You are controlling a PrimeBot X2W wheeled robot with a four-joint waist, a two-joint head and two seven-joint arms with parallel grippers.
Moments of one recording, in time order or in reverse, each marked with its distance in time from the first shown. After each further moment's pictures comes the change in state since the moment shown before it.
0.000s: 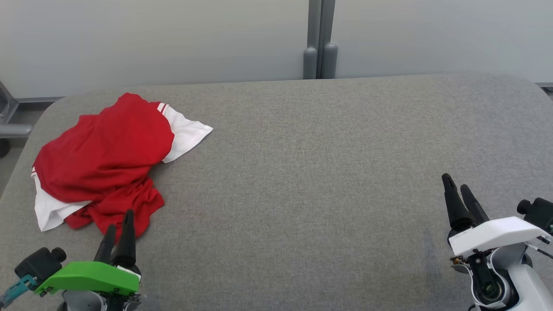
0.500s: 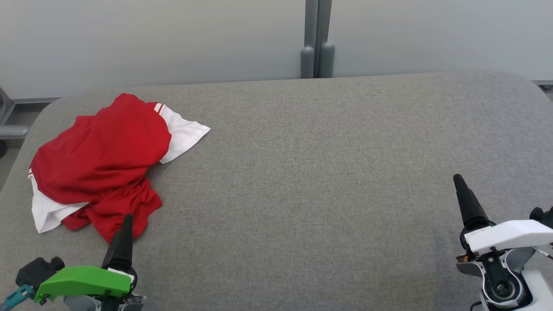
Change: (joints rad) left arm 0.001 -0.016 0.030 0.036 -0.212 -0.034 0.049; right arm 0.000 0.016 -0.070 0.027 0.204 0.036 0.051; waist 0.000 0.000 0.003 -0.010
